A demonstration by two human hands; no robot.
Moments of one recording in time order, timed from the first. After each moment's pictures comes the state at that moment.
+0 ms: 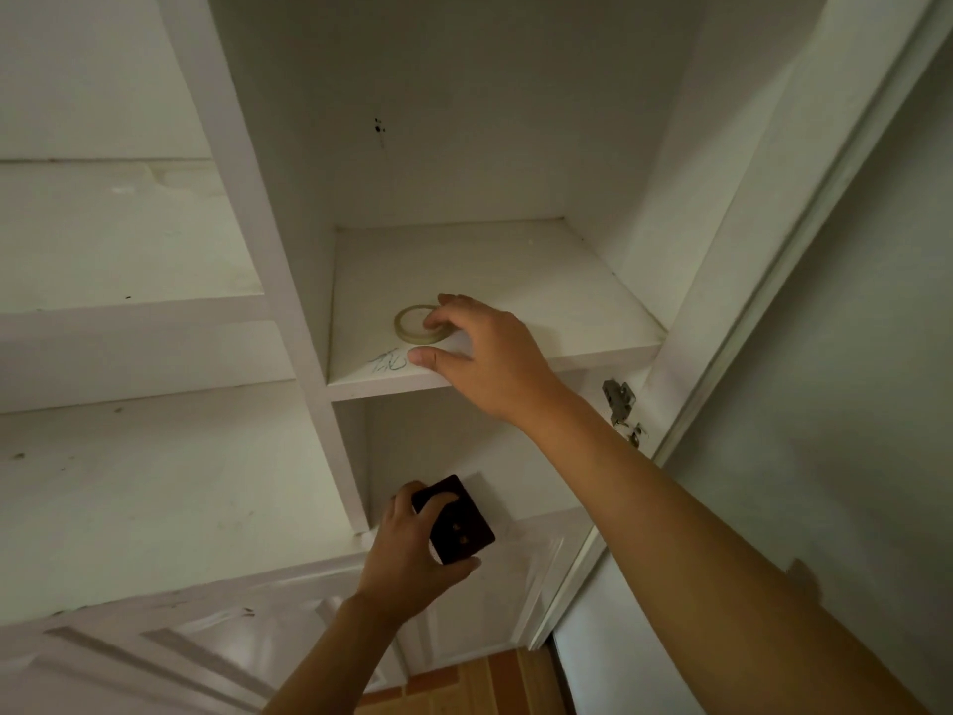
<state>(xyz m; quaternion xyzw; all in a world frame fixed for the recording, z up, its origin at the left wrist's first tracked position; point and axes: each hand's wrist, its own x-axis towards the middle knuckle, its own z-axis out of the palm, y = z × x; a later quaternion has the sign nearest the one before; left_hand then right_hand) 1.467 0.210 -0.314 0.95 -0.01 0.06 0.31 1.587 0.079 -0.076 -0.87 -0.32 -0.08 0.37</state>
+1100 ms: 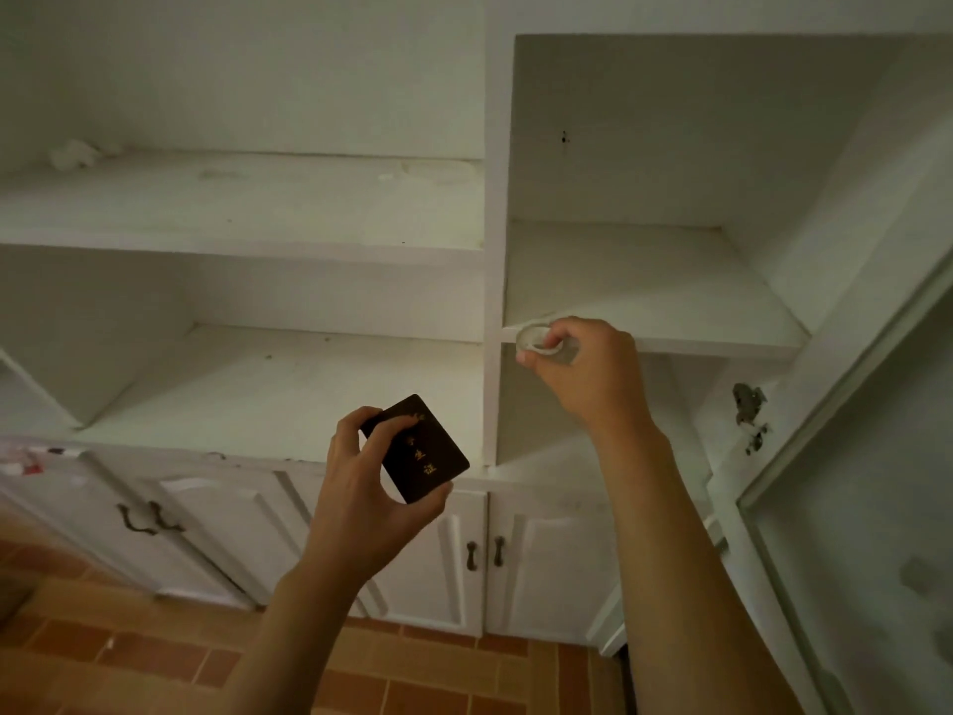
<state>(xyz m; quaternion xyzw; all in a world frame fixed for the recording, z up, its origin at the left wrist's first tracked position) 1.279 0.285 -0.163 0.89 0.15 0.28 0.32 1.493 0.107 -0.082 -0.85 -0.27 -0.12 0.44</state>
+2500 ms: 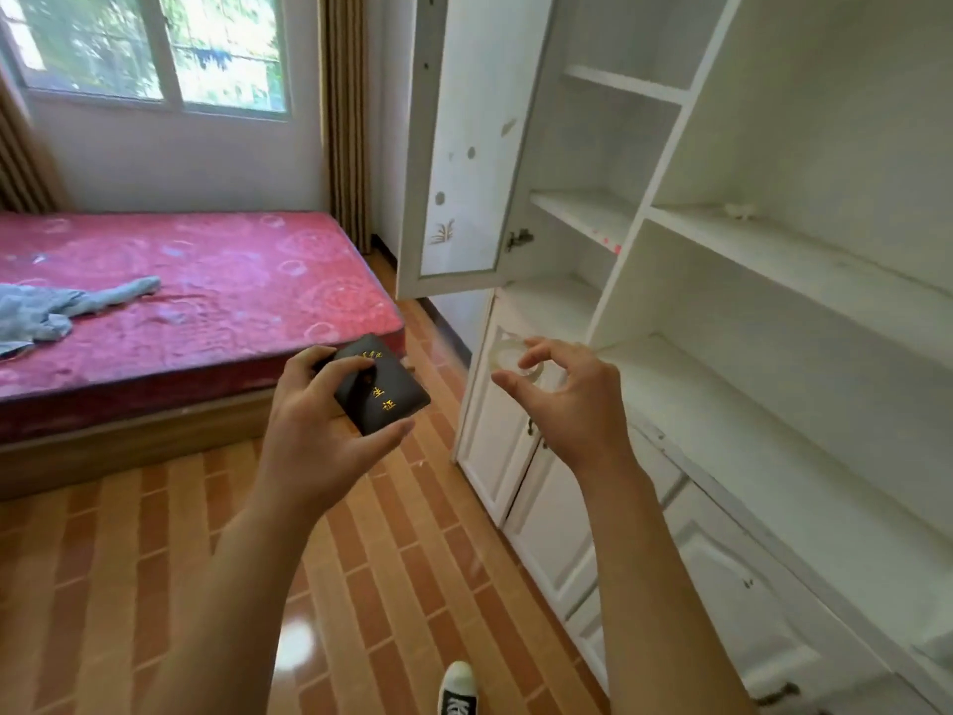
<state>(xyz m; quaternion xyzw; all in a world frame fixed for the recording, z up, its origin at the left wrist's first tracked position) 0.672 0.403 -0.119 0.68 0.50 0.52 0.14 0.941 0.391 -0.051 -0.58 -0.67 0.09 0.45</state>
